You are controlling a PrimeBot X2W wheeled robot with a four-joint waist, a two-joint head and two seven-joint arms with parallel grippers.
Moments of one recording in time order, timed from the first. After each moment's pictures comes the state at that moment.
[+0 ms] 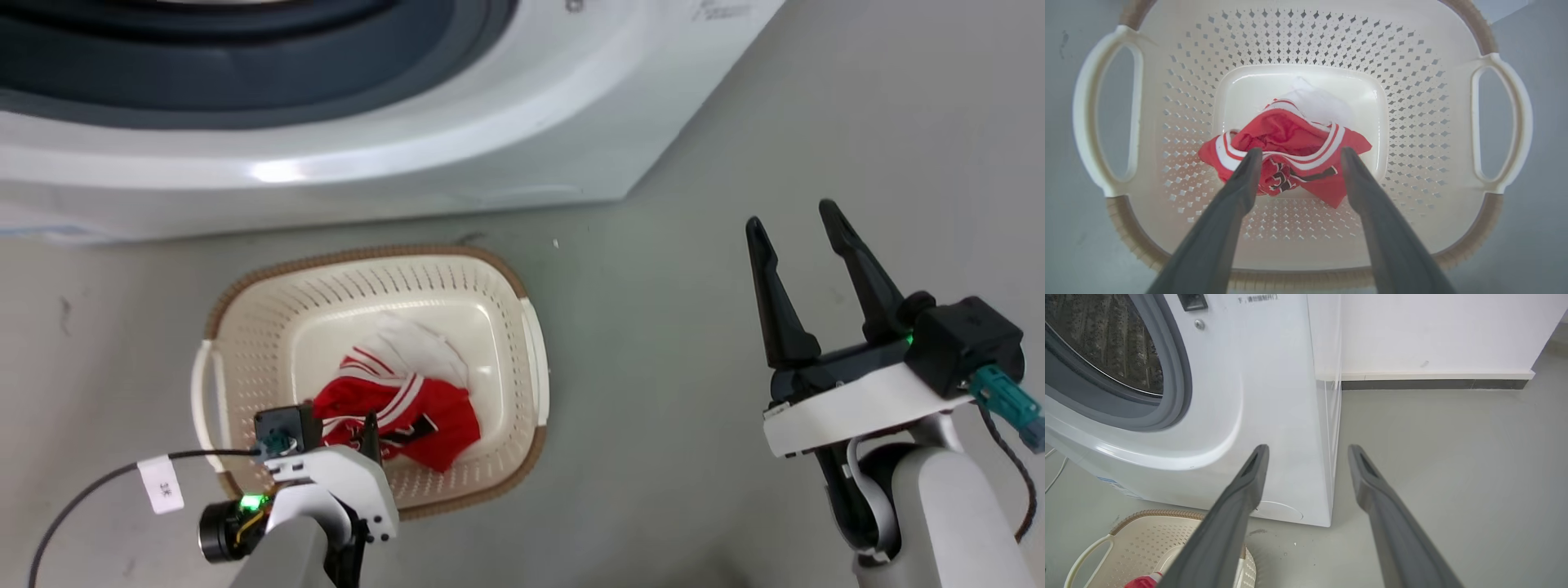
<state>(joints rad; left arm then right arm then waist) -0.53 0.07 -0.10 1.12 -0.30 0.00 -0.26 -0.26 -0.05 0.12 -0.05 0.15 0.13 -0.08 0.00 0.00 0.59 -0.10</state>
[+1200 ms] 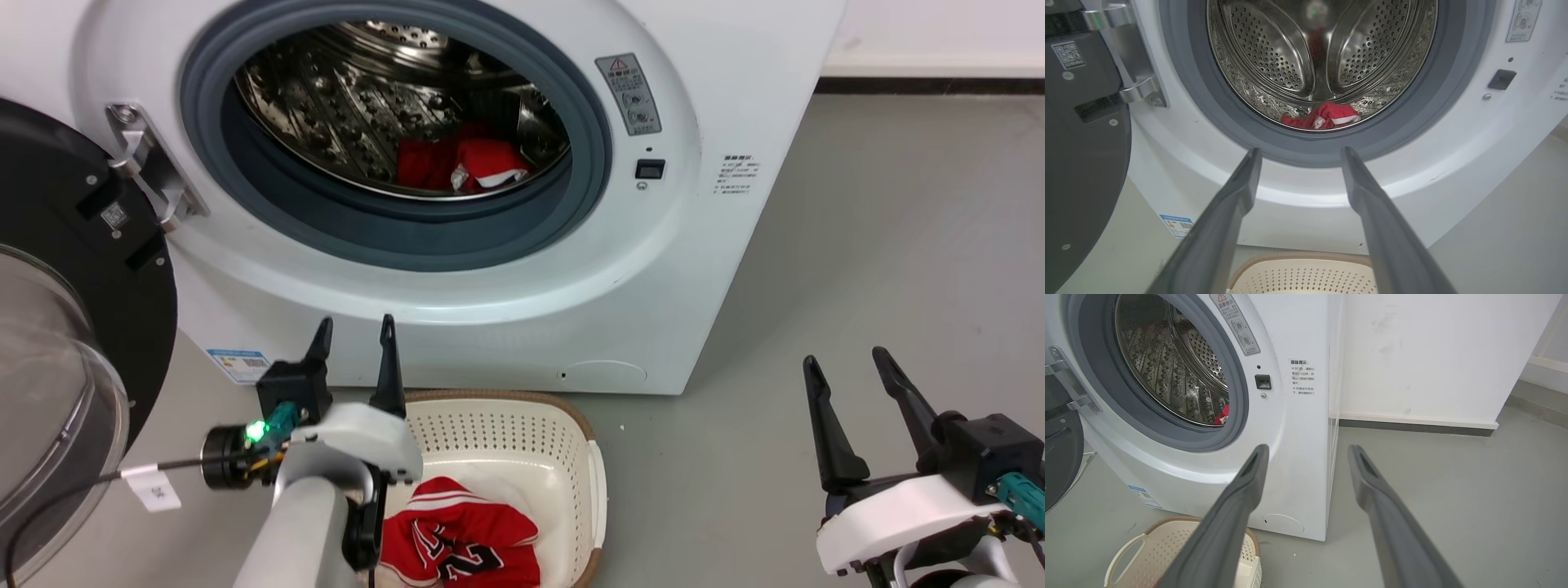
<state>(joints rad) -0.34 0.05 -0.13 0.51 -0.21 0.07 -0.26 0.04 -0.05 0.00 -0.16 0.09 0.13 0.04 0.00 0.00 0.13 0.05</state>
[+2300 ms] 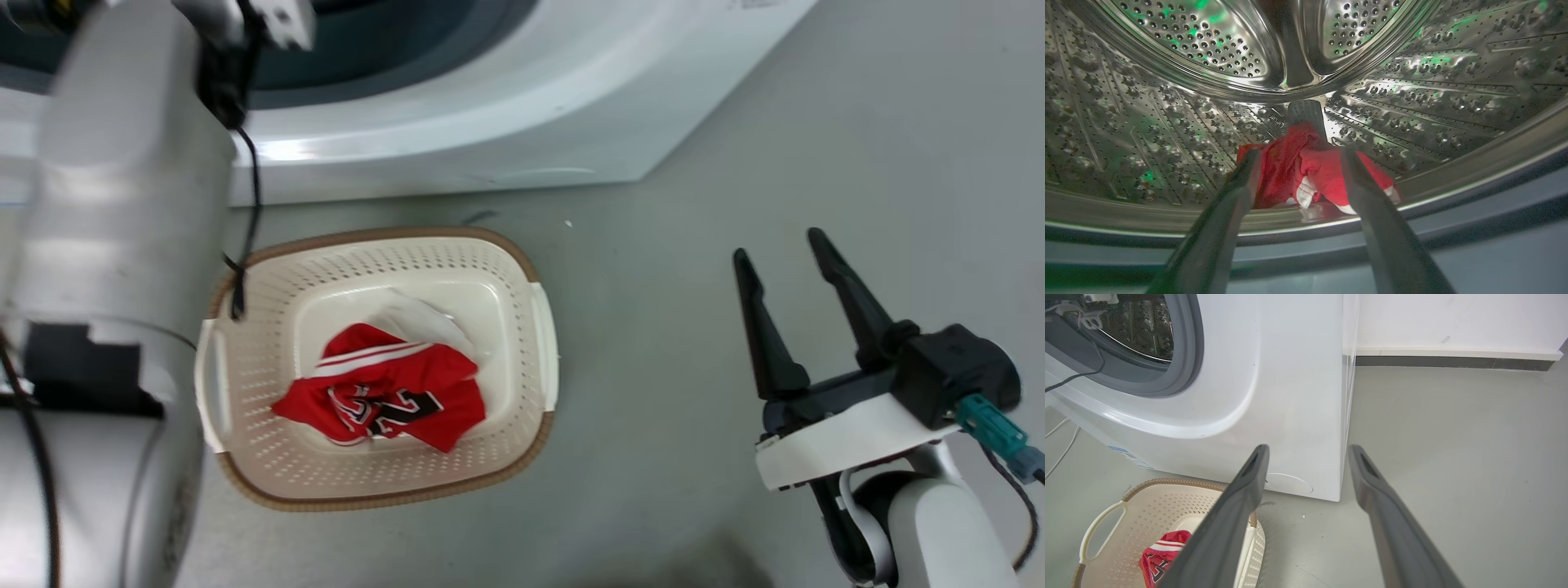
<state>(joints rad) -1.32 0.17 -0.16 1.06 -0.22 -0.03 -0.03 -0.17 -0.05 0.13 -0.15 0.10 0.13 -0.02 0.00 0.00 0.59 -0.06</state>
